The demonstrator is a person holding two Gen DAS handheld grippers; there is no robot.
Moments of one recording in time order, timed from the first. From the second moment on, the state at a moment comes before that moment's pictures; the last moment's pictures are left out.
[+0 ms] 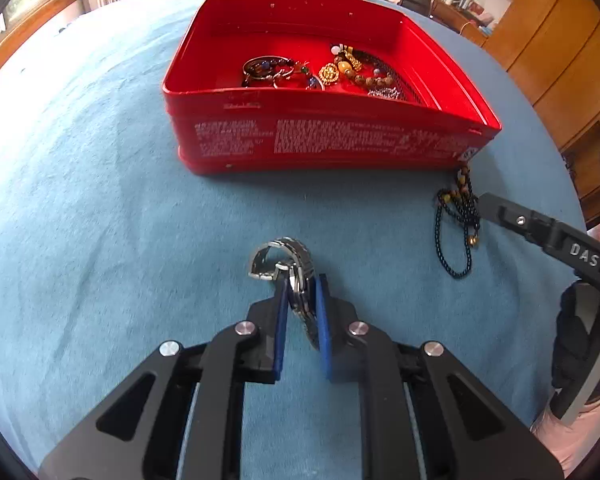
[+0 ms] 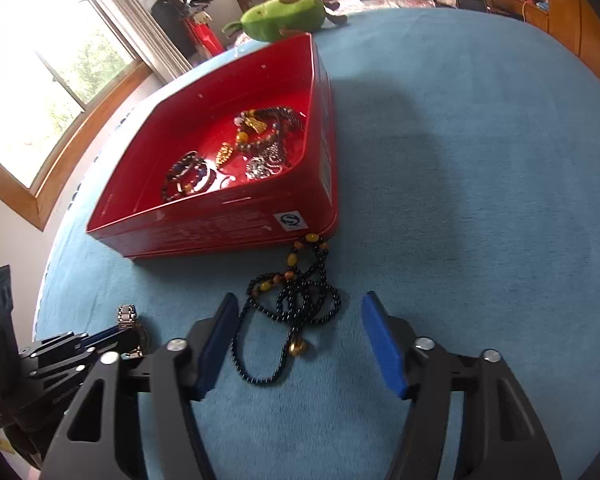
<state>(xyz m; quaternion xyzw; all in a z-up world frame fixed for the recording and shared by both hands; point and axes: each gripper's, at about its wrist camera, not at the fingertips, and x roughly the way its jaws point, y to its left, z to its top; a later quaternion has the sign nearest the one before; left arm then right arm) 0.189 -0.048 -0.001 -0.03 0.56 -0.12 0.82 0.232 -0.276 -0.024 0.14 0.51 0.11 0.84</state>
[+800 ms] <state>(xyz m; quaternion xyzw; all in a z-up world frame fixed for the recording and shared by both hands) 0.203 -0.048 -0.014 -0.04 0.54 -0.16 0.82 0.241 -0.248 -0.042 0.16 0.51 0.19 0.82</state>
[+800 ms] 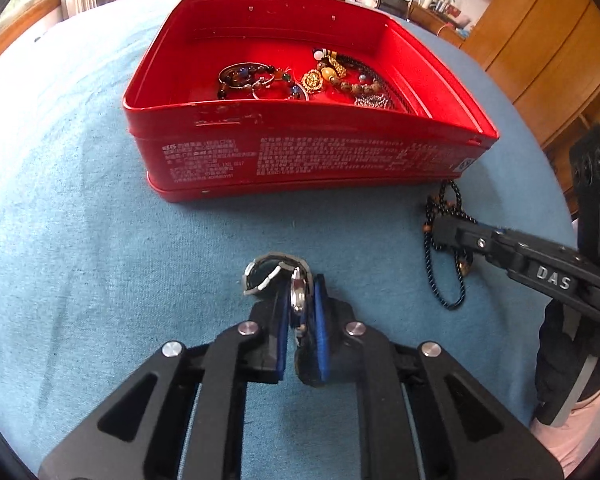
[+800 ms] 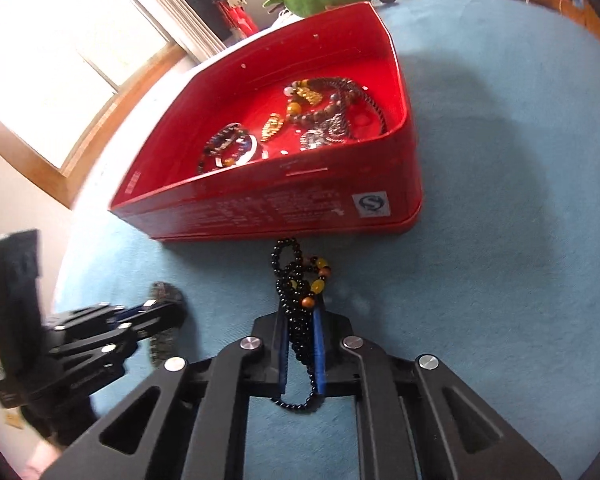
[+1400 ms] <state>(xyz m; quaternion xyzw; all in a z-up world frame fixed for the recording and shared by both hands) 0.175 -0.045 0.052 -0.03 0.47 -0.19 0.86 0.211 -0.256 0.030 0.15 0.44 0.23 0.85</state>
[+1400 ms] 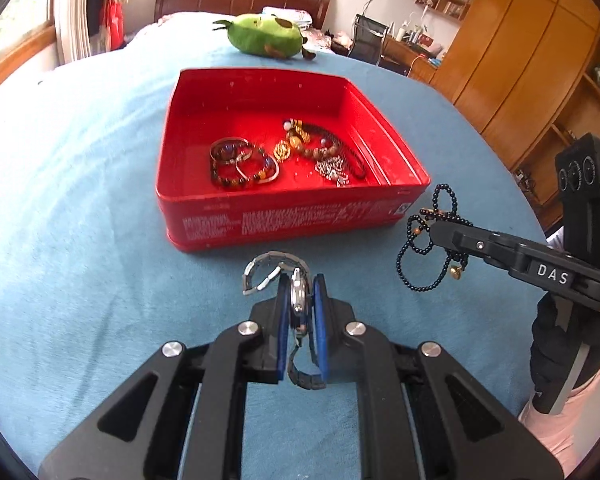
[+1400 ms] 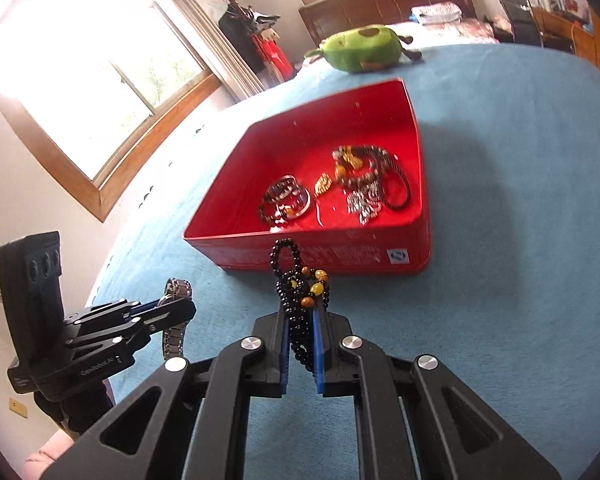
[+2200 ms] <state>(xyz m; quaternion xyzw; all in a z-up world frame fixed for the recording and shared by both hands) 0.180 -0.035 0.090 0.00 0.41 -0.15 0.90 0.230 -0.242 0.075 0.12 0.41 0.22 0.88</state>
